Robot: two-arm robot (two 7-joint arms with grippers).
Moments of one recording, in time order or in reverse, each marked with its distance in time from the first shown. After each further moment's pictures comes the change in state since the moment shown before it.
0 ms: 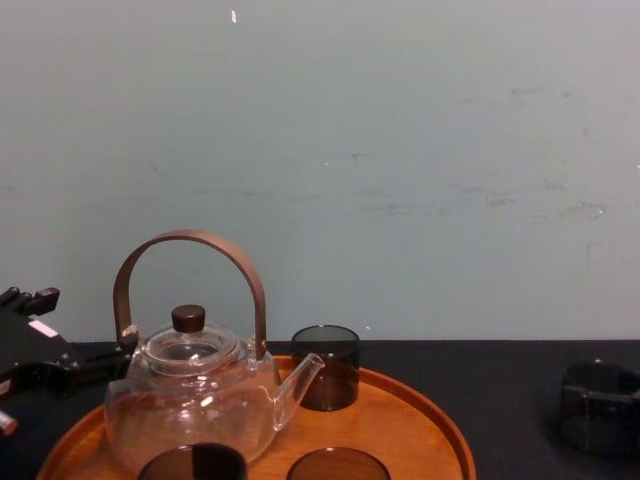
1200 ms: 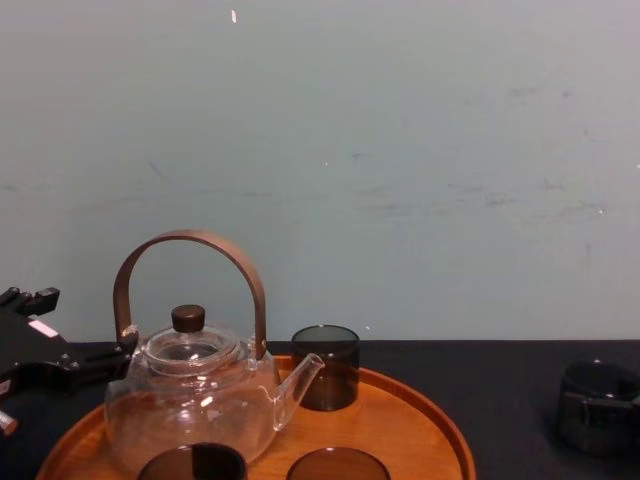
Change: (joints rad) left arm 0.000 0.000 0.000 0.000 0.000 0.000 0.000; right arm 0.005 -0.002 -0.001 0.014 0.007 0.018 0.008
